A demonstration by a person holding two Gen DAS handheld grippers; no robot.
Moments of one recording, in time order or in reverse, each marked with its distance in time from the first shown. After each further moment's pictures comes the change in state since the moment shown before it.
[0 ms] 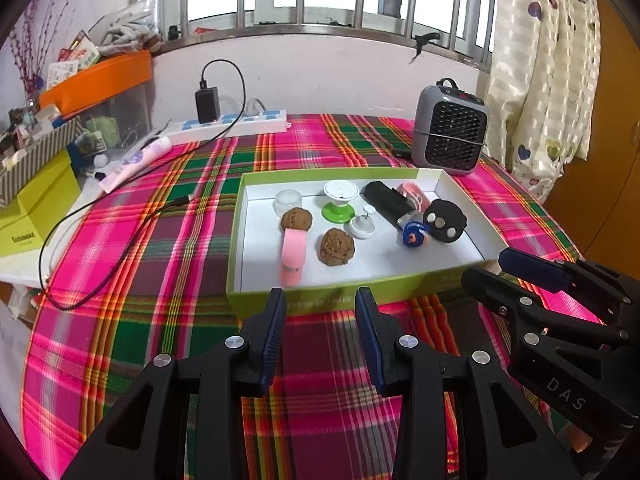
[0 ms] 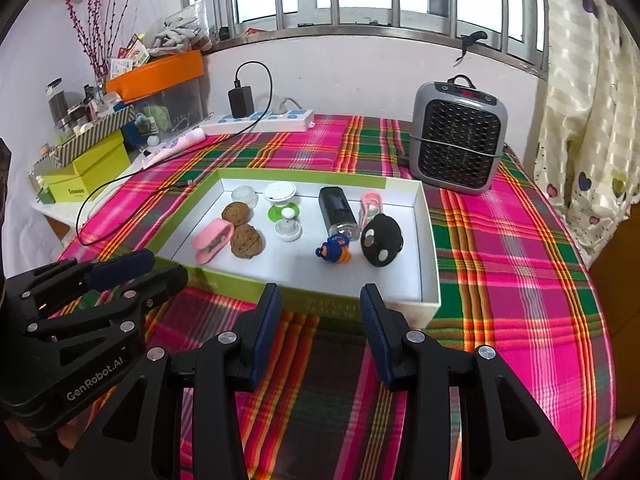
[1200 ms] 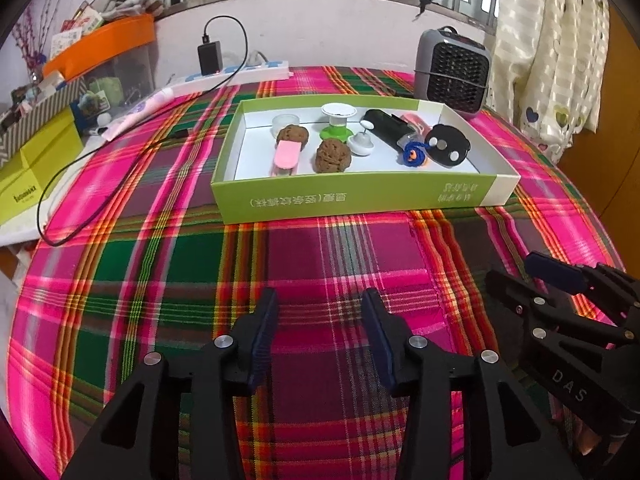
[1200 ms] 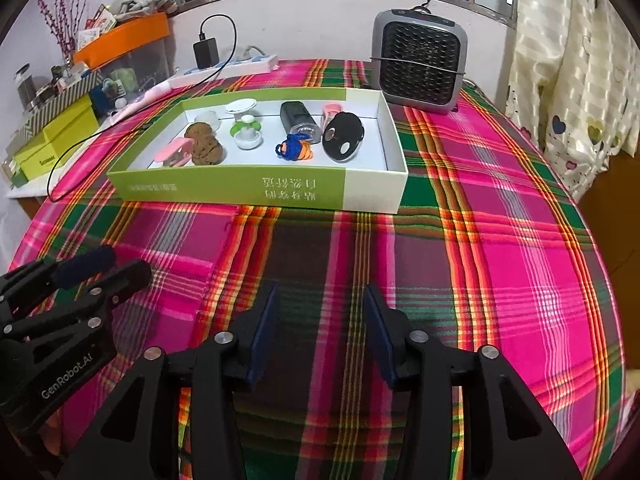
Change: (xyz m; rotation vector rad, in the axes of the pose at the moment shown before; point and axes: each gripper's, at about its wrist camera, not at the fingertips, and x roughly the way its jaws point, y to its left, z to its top) left arm 0.010 -0.013 -0.048 0.009 0.122 0.039; right arm 0.005 -0.010 -0.053 0.059 0.143 -0.100
